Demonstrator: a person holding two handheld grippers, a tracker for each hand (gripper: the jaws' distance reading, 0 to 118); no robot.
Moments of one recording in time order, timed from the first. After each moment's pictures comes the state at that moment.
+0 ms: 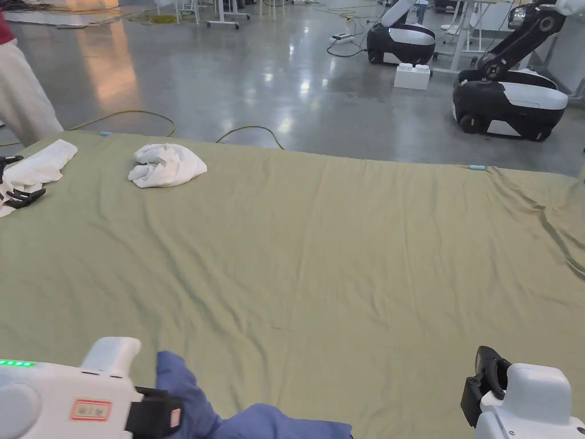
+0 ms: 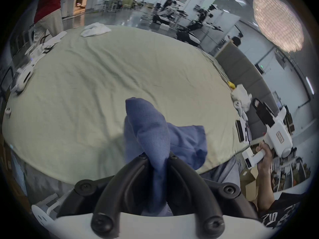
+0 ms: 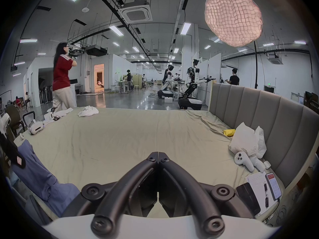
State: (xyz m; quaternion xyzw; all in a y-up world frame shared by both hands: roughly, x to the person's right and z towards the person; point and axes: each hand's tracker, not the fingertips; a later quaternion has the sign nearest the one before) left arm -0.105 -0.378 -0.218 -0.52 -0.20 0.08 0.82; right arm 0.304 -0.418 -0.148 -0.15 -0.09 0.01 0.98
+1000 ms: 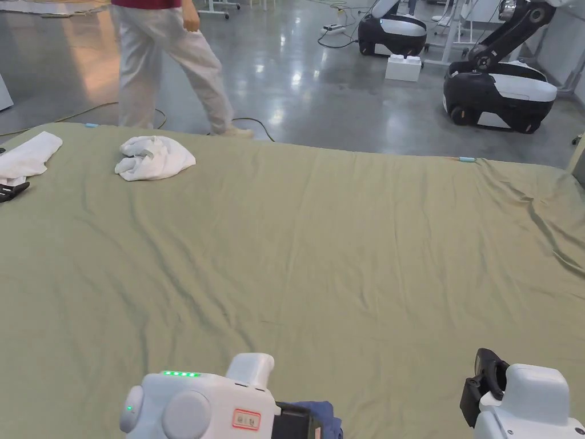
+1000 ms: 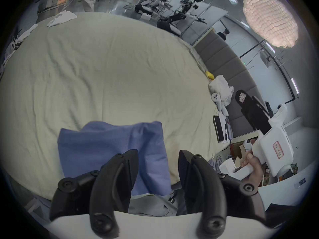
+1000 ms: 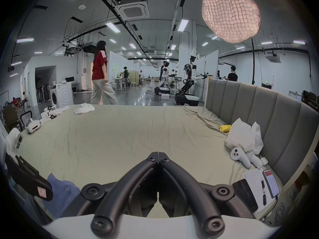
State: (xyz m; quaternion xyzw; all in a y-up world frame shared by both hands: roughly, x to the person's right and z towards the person) left arm 0.010 -0.422 -0.229 -0.54 -0.29 0.13 0.78; right arm 0.316 -0.424 -0.145 -0.16 -0.10 0.00 0.98
